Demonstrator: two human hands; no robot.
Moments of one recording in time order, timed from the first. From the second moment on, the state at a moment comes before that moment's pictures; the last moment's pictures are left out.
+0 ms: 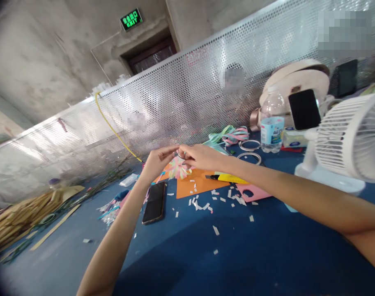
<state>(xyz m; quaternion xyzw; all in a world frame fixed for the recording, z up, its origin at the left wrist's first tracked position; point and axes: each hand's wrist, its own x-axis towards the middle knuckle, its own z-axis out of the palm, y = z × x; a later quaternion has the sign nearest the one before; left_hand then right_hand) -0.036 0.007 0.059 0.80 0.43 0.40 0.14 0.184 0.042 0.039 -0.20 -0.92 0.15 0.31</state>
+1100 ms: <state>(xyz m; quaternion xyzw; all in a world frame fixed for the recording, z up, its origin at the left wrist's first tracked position) -0.025 0.005 0.053 0.74 0.43 0.45 0.25 0.183 0.046 0.030 -0.23 -0.93 -0.03 0.30</state>
